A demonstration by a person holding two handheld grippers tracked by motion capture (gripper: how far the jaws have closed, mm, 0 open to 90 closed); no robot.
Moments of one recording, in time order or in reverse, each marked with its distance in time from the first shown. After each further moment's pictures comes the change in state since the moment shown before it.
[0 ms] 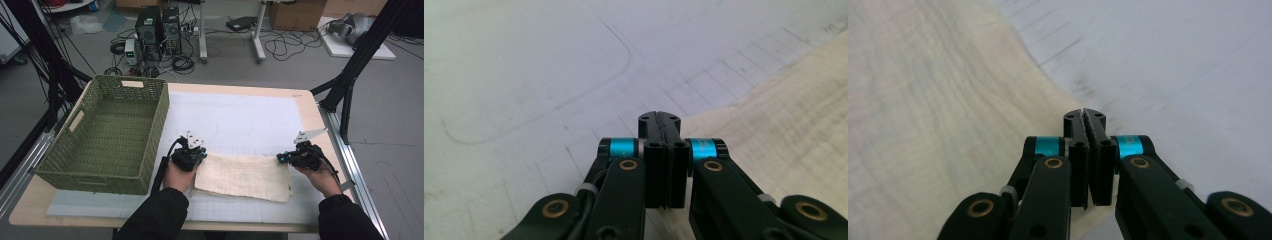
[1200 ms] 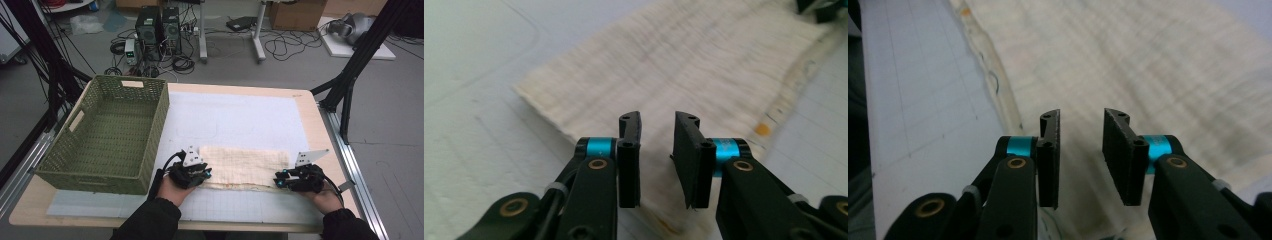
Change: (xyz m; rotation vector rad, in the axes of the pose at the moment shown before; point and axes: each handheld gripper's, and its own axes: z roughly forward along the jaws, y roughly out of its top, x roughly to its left) left arm -0.022 -0.028 -0.034 0.044 -0.280 0.105; right arm 0.047 -0.039 -0.002 -0.011 0.129 -0.059
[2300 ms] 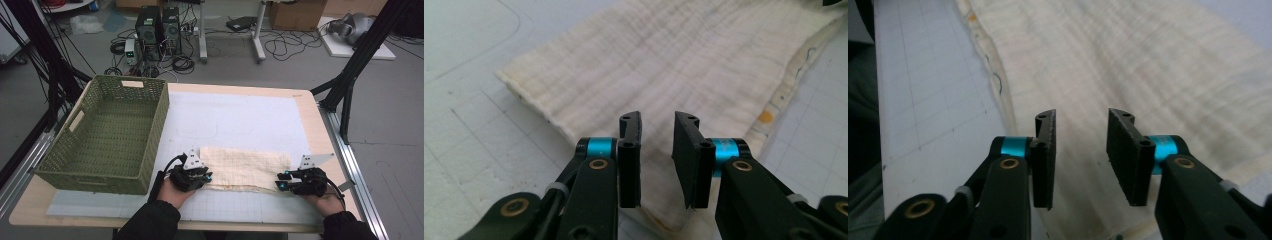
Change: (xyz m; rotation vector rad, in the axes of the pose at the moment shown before) left arm 0.001 -0.004 0.004 -0.016 0.013 0.018; right arm 0.002 -0.010 -0.007 -0.074 0.007 0.006
